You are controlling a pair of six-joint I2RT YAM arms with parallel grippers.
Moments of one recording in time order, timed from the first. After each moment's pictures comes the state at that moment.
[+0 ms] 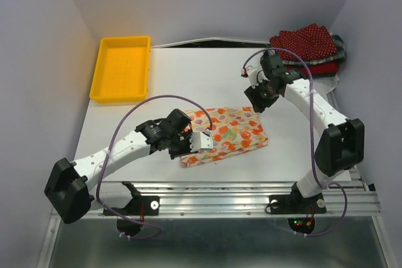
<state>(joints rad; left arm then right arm) -0.82 1.19 0.85 -0.76 0.21 0.70 0.31 1.62 1.37 -0.91 -0.13 -0.40</state>
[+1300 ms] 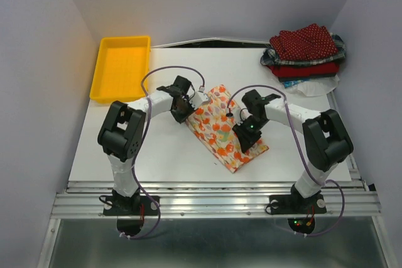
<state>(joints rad) -0.50 1.84 1.20 -0.56 0.16 0.55 0.41 1.72 1.08 -0.87 -0.43 -0.35</state>
